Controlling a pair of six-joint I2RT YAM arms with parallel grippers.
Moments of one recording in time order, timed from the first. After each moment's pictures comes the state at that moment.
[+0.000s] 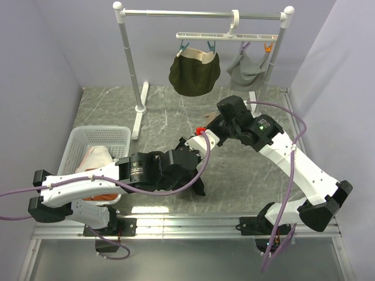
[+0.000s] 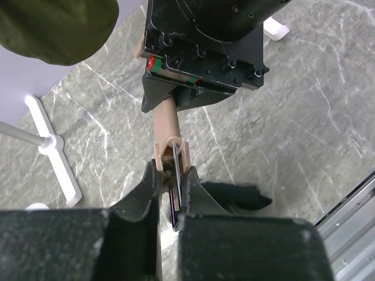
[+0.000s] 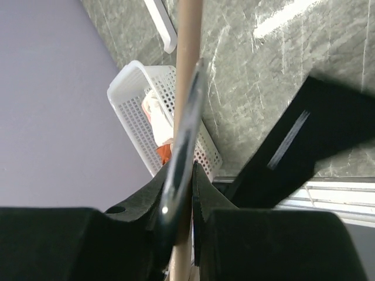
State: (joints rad) left arm -1.41 1.32 1.48 -0.66 -0.75 -0.09; right arm 0.72 1.32 1.51 -0.96 0.05 1.46
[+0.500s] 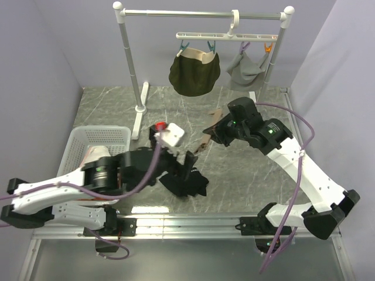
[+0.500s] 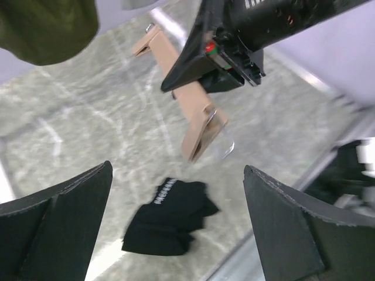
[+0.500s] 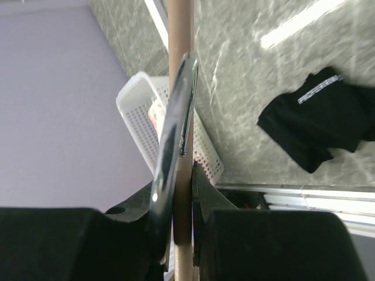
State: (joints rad) left arm -1.41 1.10 1.36 -0.56 -0.69 -0.22; right arm 0.66 1.25 1.44 -0.92 0.02 1.44
